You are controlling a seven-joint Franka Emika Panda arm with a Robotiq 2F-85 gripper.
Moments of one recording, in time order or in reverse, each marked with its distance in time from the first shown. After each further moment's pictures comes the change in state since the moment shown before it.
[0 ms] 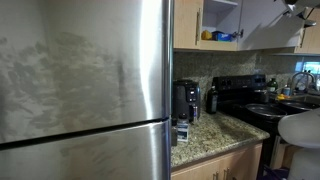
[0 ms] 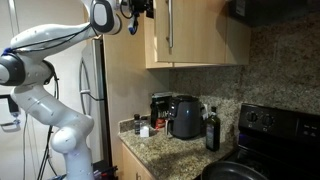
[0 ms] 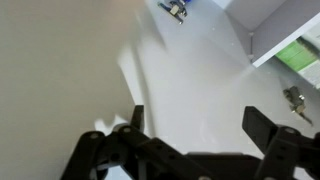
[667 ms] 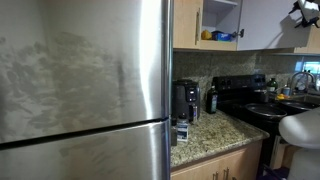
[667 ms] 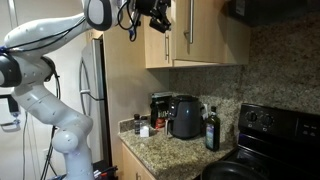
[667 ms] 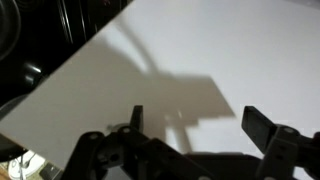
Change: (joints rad) arm 0.061 0.050 -0.198 0.032 0.112 -0.212 0.072
